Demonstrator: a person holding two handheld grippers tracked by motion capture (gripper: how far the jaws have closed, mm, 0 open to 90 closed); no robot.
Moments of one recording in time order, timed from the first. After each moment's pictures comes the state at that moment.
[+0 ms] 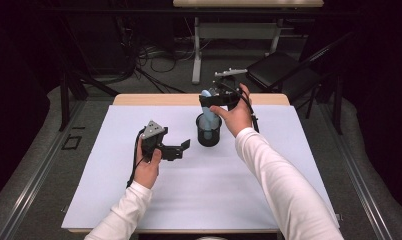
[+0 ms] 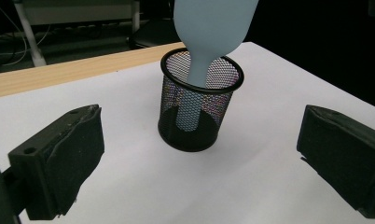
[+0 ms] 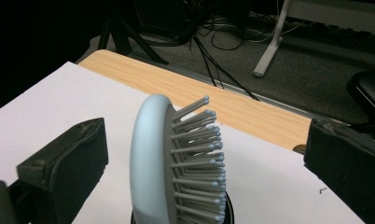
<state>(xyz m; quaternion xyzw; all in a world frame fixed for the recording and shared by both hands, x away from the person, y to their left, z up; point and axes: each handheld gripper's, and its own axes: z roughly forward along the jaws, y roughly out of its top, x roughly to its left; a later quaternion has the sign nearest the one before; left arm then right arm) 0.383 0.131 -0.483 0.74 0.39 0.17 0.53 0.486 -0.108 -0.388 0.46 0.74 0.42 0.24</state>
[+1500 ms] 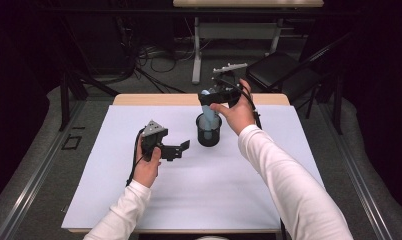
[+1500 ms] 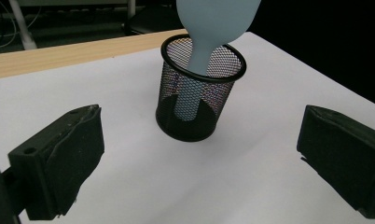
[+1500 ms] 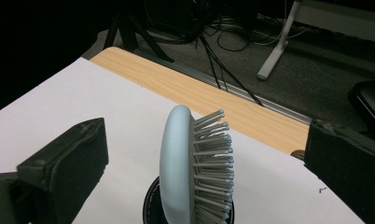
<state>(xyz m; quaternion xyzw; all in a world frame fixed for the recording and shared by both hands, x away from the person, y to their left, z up) 0.389 0.133 -0.486 0.74 0.40 0.14 0.52 0.477 -0.107 -0.367 0.44 0.76 0.42 0.24</state>
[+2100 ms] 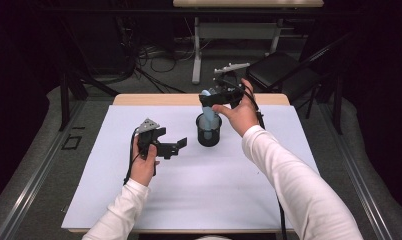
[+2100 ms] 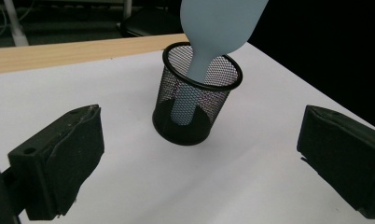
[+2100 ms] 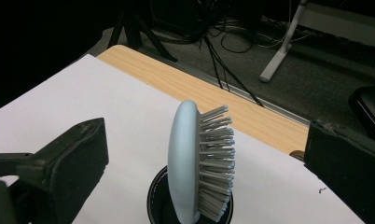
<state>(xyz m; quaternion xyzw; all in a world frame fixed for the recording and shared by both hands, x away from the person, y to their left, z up) 0.391 0.143 -0.480 0.73 0.42 0.11 0.53 0.466 -0.110 -0.359 0.43 0.77 0.42 0.24</state>
